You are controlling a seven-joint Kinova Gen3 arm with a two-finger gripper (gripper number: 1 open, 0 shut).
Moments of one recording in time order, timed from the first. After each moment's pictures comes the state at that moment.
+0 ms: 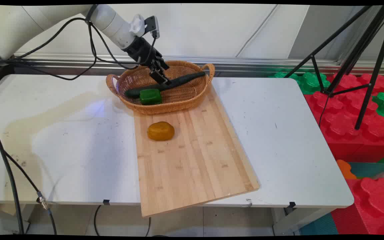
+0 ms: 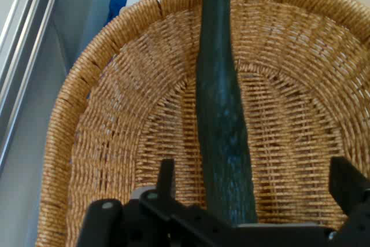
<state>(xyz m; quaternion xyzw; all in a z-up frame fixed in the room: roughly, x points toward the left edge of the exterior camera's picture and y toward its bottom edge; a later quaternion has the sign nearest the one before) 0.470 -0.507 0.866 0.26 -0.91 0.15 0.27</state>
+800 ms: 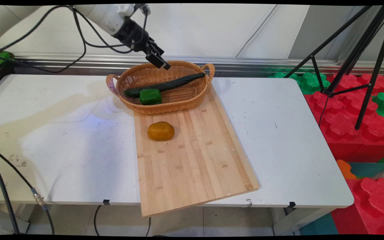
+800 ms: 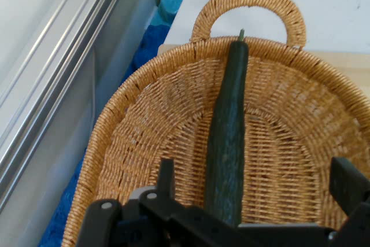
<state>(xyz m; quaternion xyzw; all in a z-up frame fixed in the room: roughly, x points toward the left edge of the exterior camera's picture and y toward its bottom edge) 0.483 -0.480 0.919 0.34 -0.87 0.17 0.32</state>
